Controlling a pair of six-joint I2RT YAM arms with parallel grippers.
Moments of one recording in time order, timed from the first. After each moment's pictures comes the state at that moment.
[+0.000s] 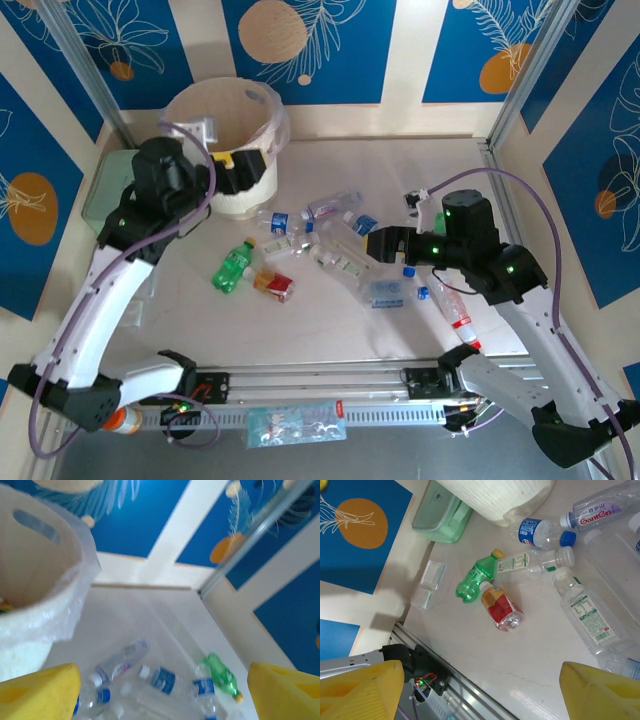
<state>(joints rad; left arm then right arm) -0.43 1.13 1.41 -0.53 0.20 -0.46 0.46 0.89 1.17 -0.88 -0.47 0.53</state>
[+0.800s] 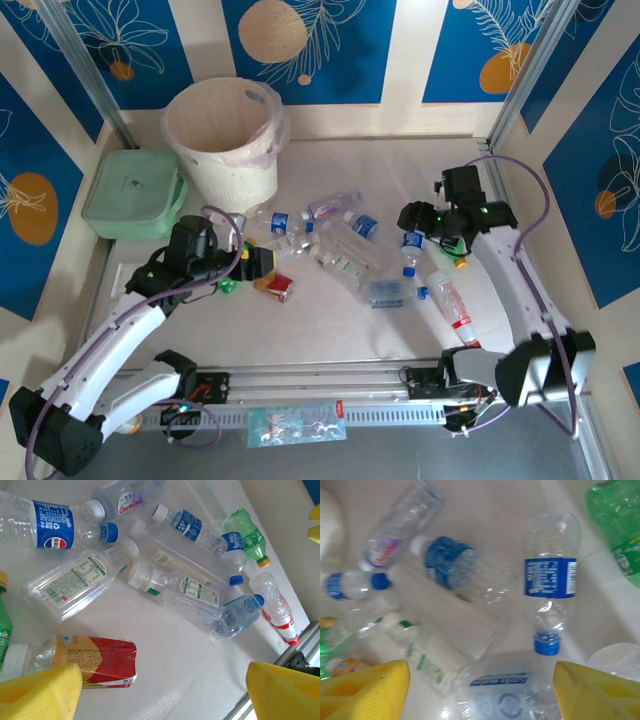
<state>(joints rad) -0.47 0.90 0.81 -0.56 0.37 -0.41 0.13 1.26 1.18 -0.97 -0.16 0.48</state>
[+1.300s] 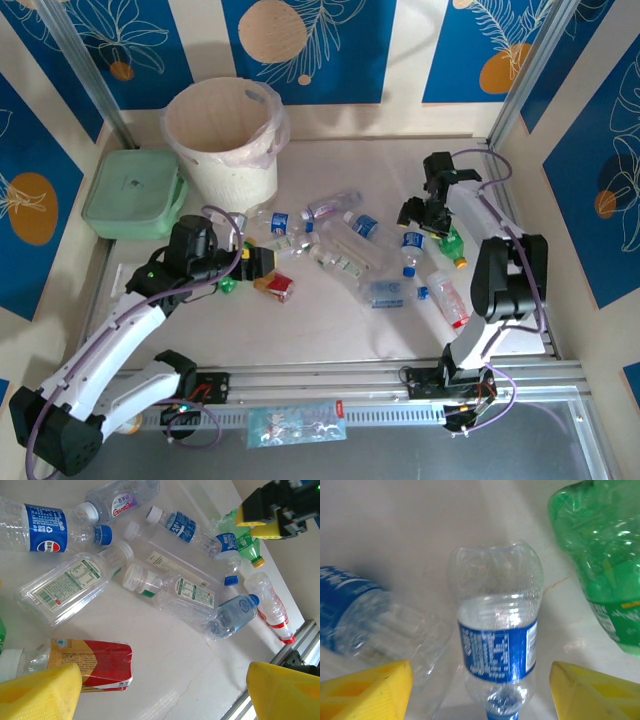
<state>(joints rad) -0.47 0.90 0.81 -0.55 0.38 -0.41 0.08 1.74 1.36 -0.97 -0.07 0.41</state>
